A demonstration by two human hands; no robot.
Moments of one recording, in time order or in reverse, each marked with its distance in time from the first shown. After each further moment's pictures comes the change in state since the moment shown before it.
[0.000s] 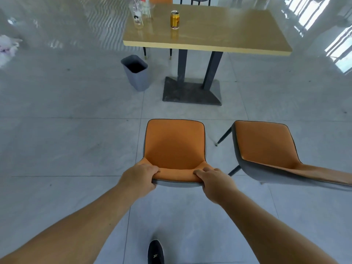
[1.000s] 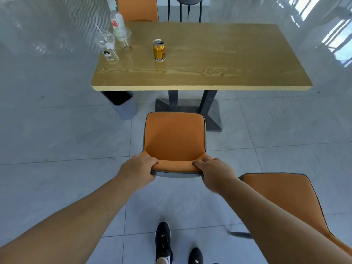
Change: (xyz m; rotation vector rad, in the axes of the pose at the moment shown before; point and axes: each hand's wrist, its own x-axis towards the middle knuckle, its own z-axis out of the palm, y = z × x) left_hand 0.438 -0.073 -0.141 0.034 -0.063 -0.001; right_hand 0.380 0.141 -0.208 0.018 0.066 0.010
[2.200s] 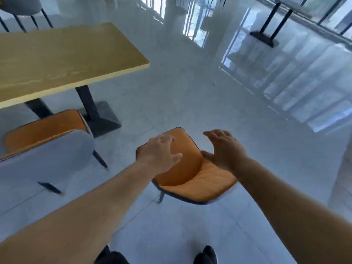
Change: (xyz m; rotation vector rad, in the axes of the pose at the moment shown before) left_hand -0.079 0.490 0.066 -0.132 -0.086 0.538; right_hand -0.461 0.231 -0.023 0.036 0.365 0.688
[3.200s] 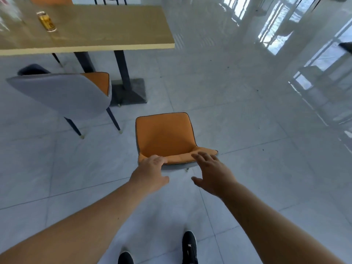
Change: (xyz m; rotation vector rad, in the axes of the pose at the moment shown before) left_hand -0.071 0.213 0.215 -0.039 0.017 -0.487; right_hand -0.088 0.233 0.088 0.054 -0.243 -0.467
